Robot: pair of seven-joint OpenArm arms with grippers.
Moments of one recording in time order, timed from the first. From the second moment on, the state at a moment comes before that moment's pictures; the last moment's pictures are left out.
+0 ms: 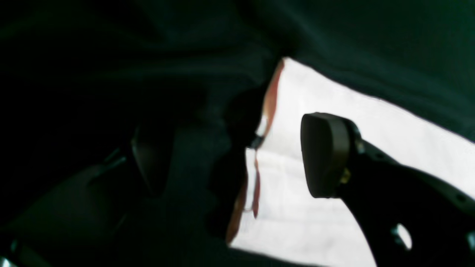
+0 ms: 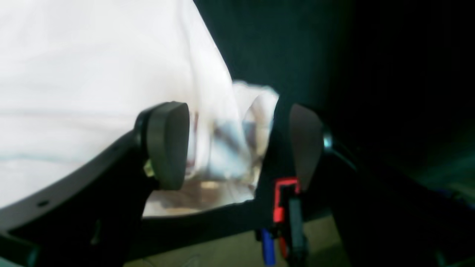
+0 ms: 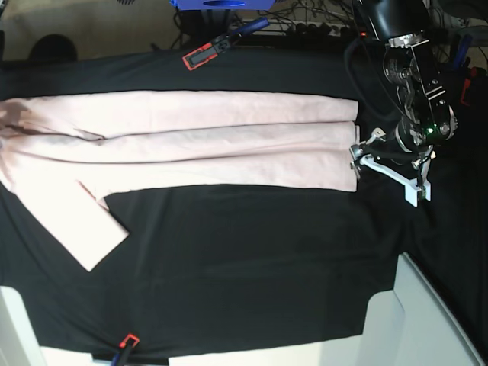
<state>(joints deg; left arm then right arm) 5.6 -5.8 -23.7 90.9 -13.4 -6.6 53.6 -1.6 29.2 30.6 71.9 10.4 26.0 -50.5</state>
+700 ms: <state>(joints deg) 0.9 -8.7 -29.7 87.1 -13.0 -6.6 53.1 26.4 32.2 6.4 18.0 10.3 26.2 -17.5</state>
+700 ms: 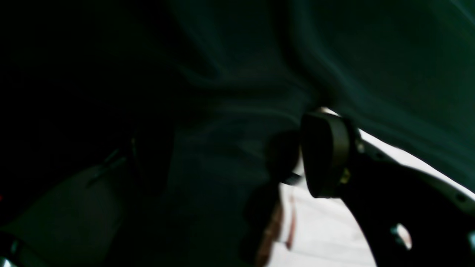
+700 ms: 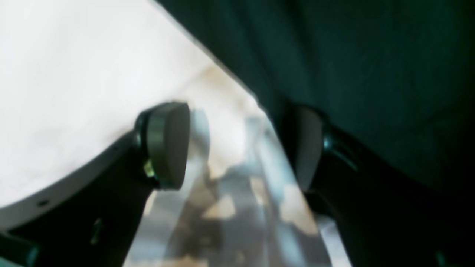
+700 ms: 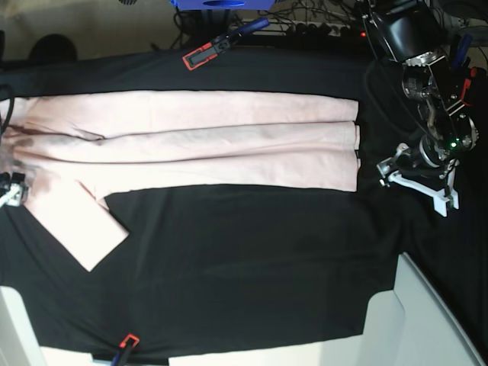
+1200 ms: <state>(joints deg) 1.5 -10.5 -29.7 87.0 -13.2 -6.6 53.3 26.0 31.4 6.3 15.1 9.9 25.8 -15.6</state>
